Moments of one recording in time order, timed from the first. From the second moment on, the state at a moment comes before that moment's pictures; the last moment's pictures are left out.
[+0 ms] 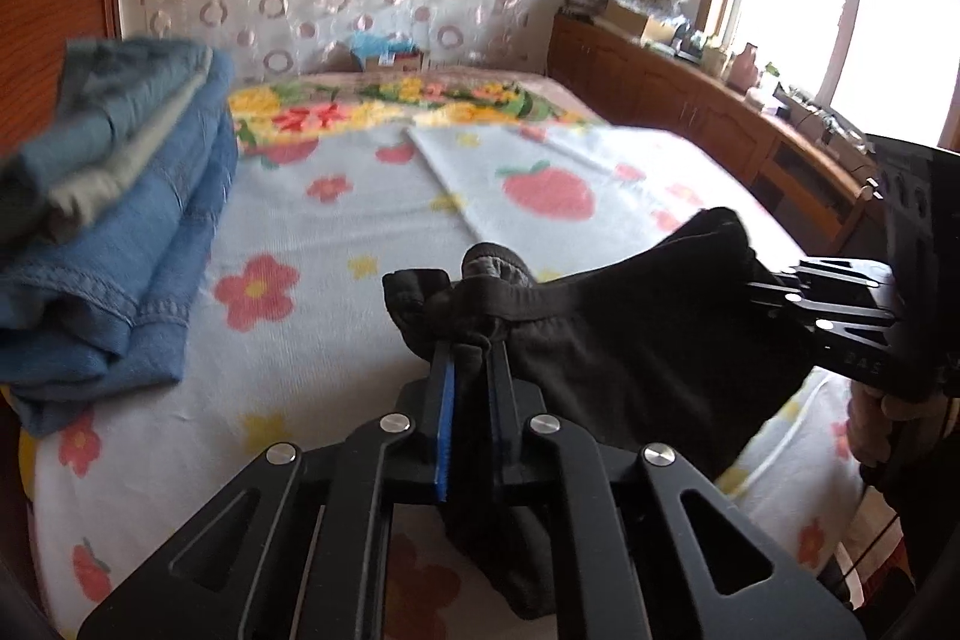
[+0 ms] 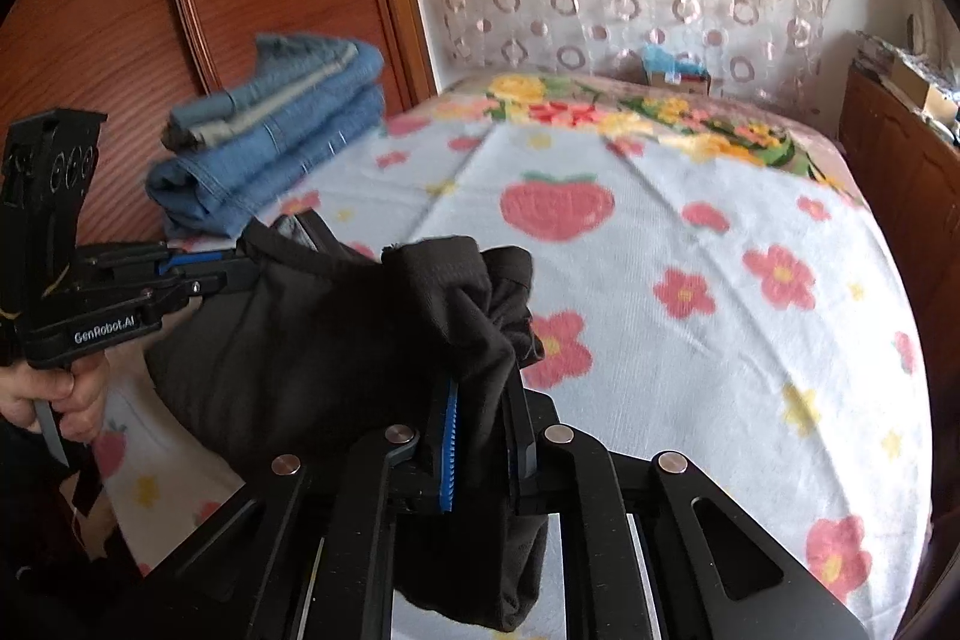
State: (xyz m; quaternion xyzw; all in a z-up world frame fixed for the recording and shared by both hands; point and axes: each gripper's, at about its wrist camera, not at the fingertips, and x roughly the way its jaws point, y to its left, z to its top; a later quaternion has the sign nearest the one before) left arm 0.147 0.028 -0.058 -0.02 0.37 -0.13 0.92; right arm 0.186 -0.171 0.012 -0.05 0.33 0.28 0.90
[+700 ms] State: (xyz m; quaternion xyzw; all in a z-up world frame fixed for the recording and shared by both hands) left arm 0.129 0.038 0.025 0.01 0.29 -0.11 0.95; right arm 0.163 -0.161 0.073 -0.07 0.24 0.29 0.92
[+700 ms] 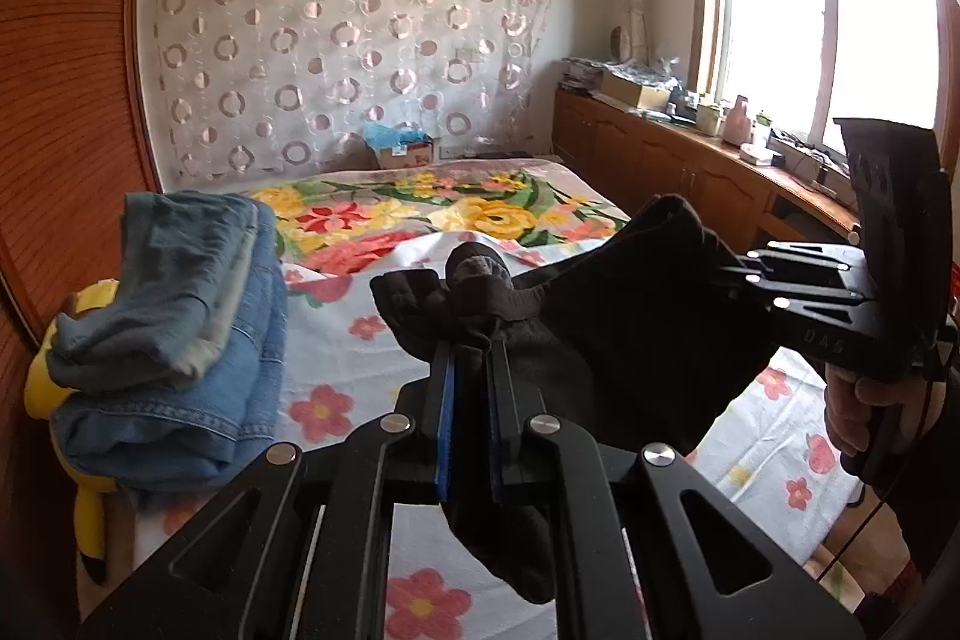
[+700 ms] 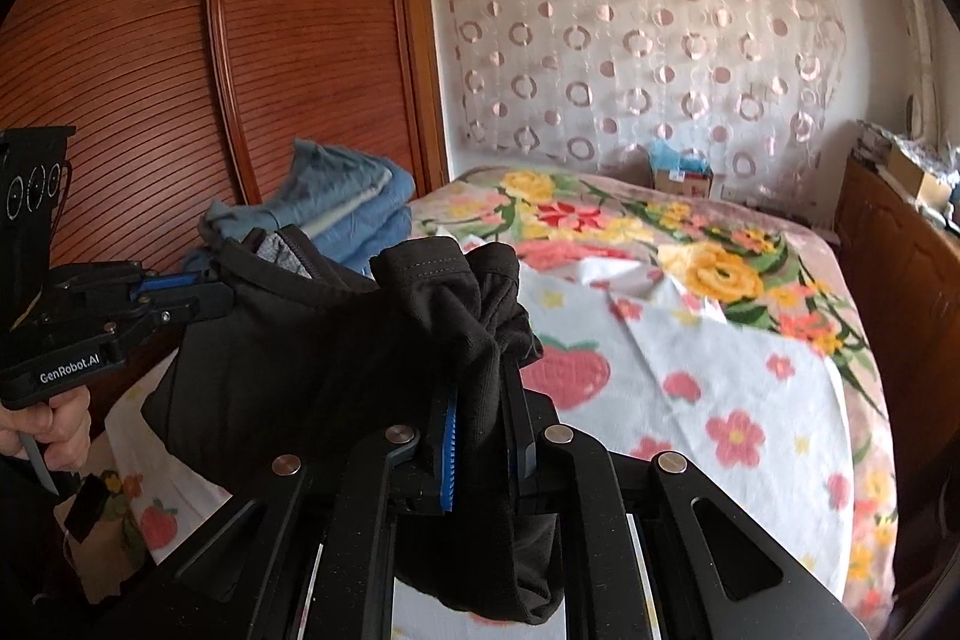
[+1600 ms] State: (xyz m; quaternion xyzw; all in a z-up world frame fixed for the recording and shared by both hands) left arm 0.182 0.155 0.073 -0.03 0.23 0.00 0.97; right arm 0.297 -0.081 0.105 -0.11 0.15 0.40 0.90
